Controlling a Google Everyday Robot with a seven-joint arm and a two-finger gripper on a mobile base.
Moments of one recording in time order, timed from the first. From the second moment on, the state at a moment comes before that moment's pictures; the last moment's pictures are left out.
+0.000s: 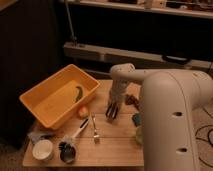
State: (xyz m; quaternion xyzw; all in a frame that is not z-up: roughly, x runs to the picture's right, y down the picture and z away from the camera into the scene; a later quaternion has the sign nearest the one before) arm 0.056 0.091 0.856 -0.29 0.29 0.77 0.50
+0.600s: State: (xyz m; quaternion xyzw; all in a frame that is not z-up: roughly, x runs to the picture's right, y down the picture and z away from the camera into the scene) arm 0.016 -0.011 0.787 -0.29 0.25 0.74 0.56
